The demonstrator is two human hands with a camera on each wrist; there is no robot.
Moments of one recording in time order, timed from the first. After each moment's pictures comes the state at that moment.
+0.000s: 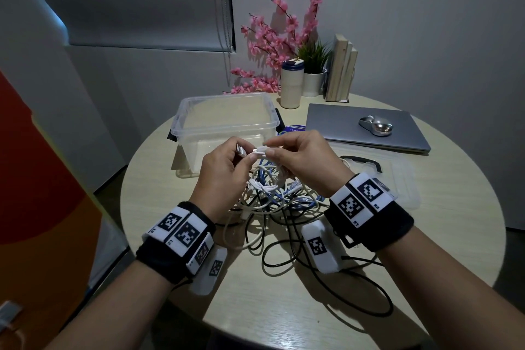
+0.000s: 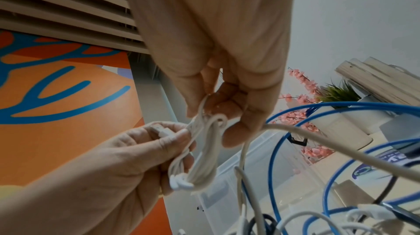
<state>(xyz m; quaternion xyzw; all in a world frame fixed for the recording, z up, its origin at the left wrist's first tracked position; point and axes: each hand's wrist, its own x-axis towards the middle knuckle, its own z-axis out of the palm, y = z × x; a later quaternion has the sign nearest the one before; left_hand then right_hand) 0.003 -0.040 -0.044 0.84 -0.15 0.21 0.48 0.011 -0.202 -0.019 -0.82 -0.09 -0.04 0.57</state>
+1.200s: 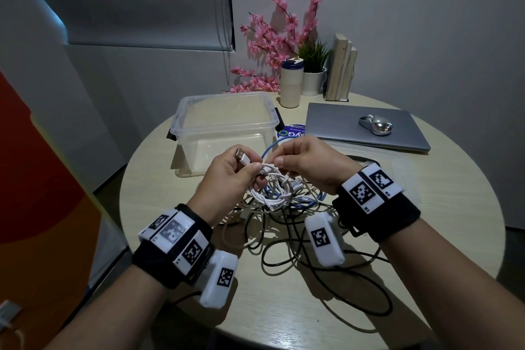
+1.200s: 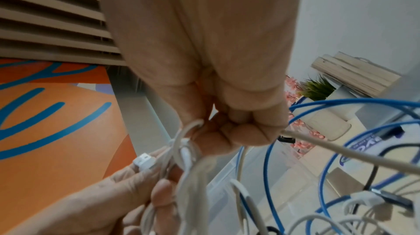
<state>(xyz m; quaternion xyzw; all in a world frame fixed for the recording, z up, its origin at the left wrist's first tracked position) -0.006 -0.046 -0.044 0.71 -0.12 0.01 0.70 0.015 -0.214 -0.018 -0.80 -0.14 0.09 0.57</state>
